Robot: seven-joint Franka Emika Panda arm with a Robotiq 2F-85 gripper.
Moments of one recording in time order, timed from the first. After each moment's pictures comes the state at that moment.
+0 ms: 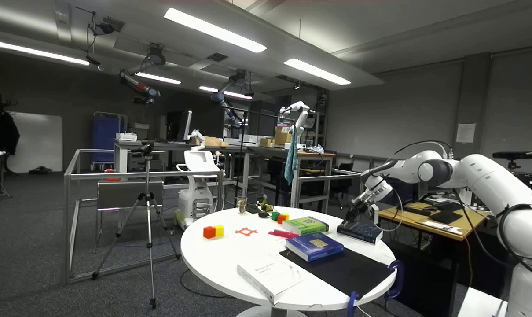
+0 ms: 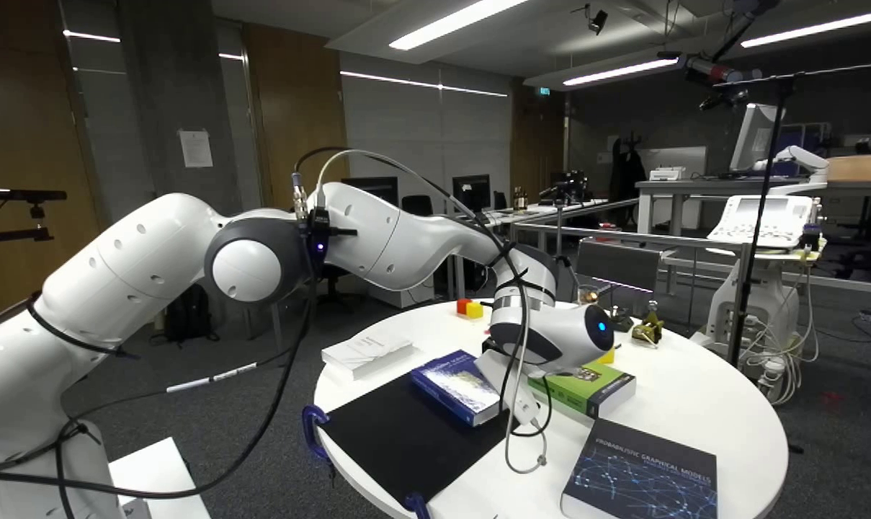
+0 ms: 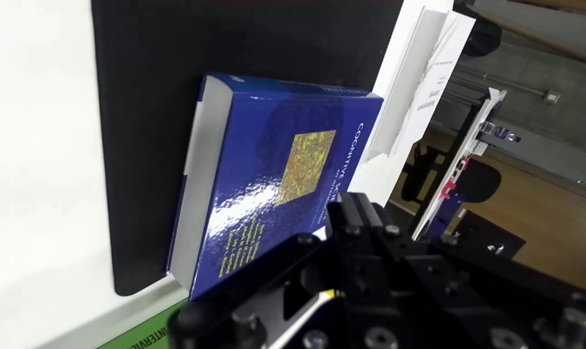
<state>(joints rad) -0.57 0.95 0.02 -1.21 0.86 1.71 -0.99</state>
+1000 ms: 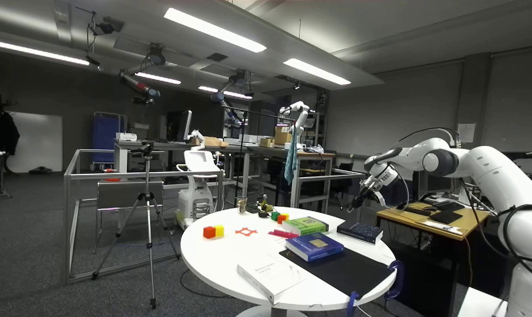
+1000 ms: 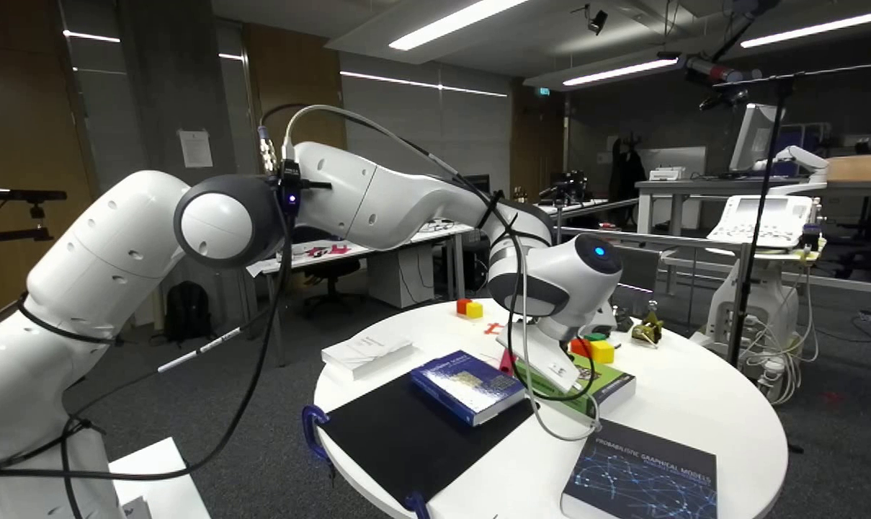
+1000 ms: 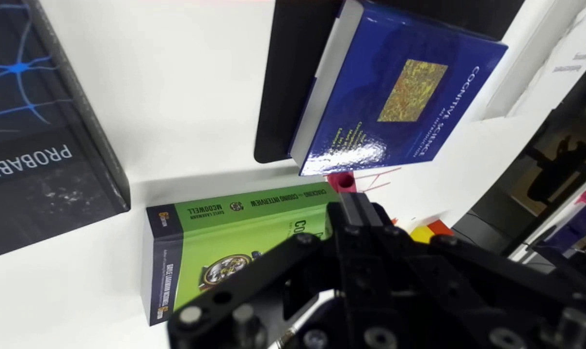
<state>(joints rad) -0.53 0.80 -0.07 -1.26 0.77 1.97 -1.00</state>
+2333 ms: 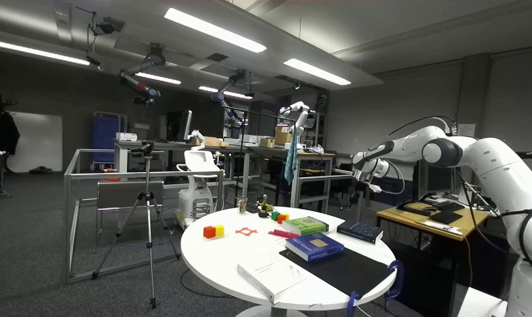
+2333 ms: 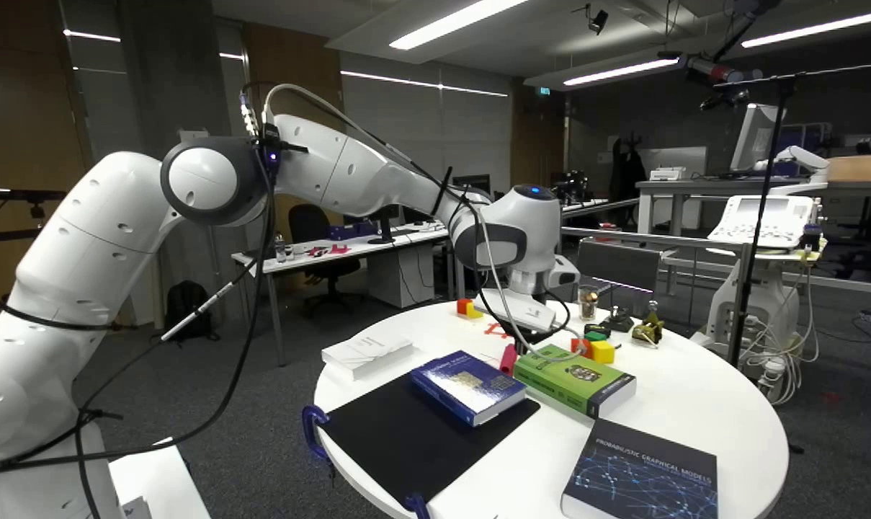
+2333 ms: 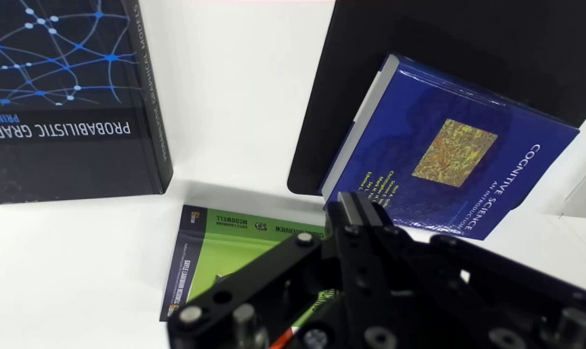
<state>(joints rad) -0.31 0.64 -0.18 -1.42 0.46 2.13 -0.87</state>
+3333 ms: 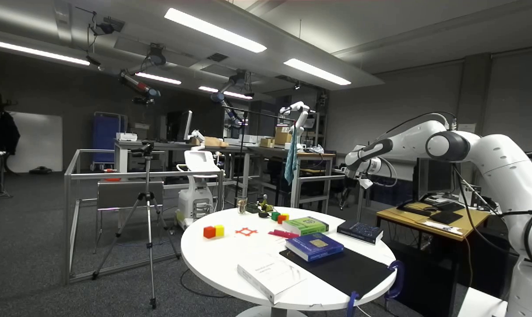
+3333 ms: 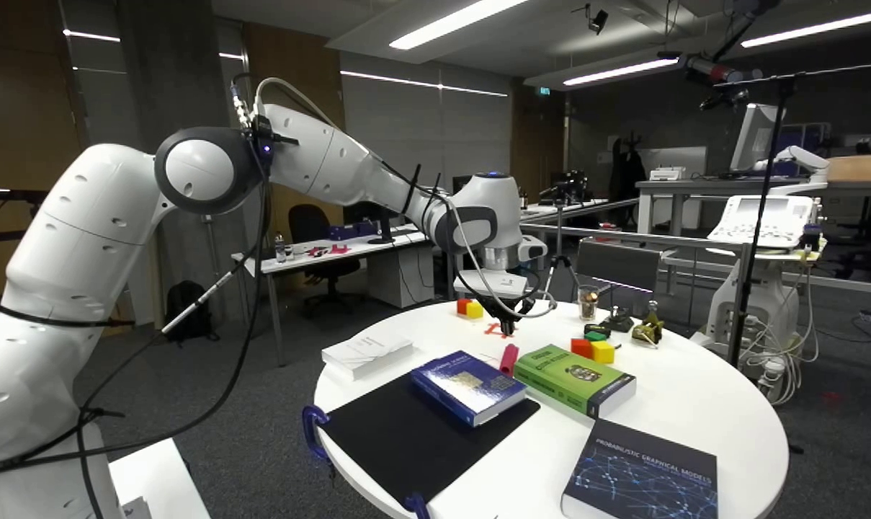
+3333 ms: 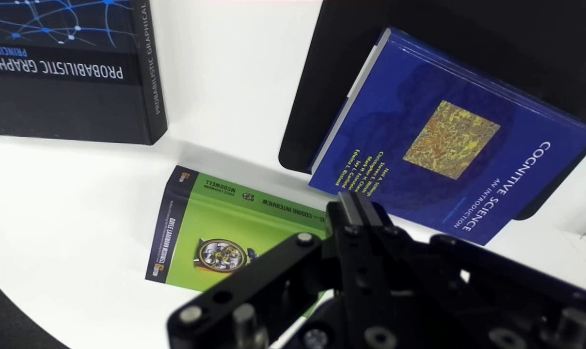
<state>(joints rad) -0.28 0.57 -0.07 -1.49 0.21 2.26 -0.70</state>
